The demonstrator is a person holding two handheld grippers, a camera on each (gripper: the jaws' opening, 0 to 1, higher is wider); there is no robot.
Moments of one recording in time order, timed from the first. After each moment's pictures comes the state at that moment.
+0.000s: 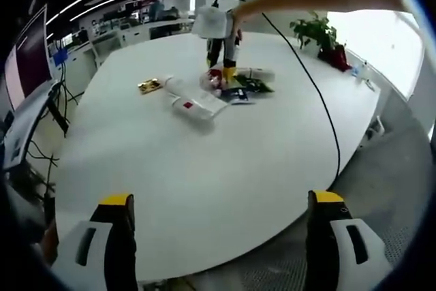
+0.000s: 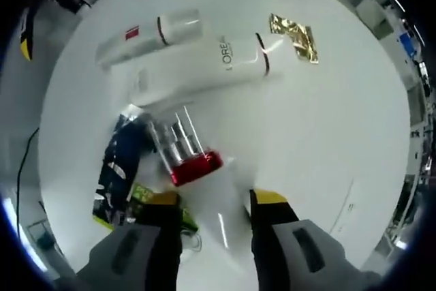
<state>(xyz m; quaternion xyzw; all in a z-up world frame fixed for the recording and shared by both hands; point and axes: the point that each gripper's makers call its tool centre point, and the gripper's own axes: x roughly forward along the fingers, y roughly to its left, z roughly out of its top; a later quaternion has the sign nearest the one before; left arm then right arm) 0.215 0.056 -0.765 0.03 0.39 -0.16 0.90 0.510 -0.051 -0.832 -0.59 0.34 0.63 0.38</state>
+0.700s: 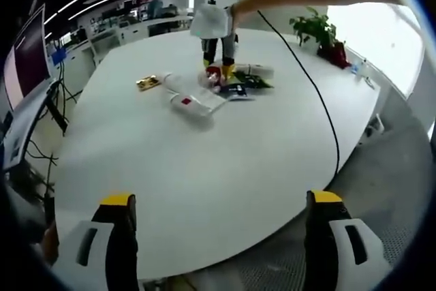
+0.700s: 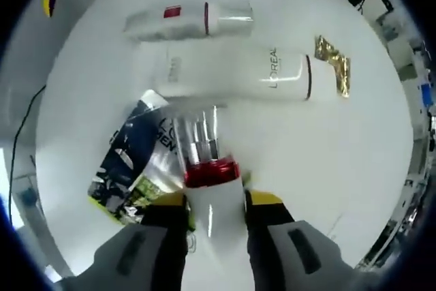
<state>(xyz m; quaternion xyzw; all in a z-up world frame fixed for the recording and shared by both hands) 0.212 0.056 -0.767 0.04 0.40 -0.17 0.90 0.506 -0.047 -0.833 -0.63 0.29 0.65 0.31</state>
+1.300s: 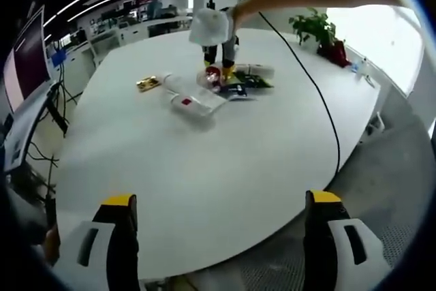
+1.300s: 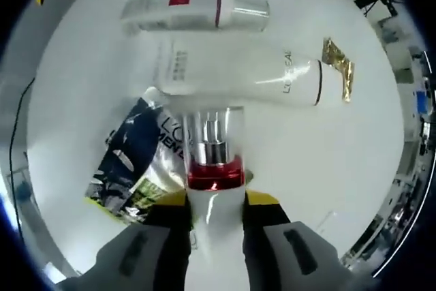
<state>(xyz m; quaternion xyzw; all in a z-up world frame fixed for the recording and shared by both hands) 0.213 0.055 -0.766 0.04 0.40 -0.17 0.90 0.500 -0.045 -0.833 -0.70 0.28 0.59 0.30</state>
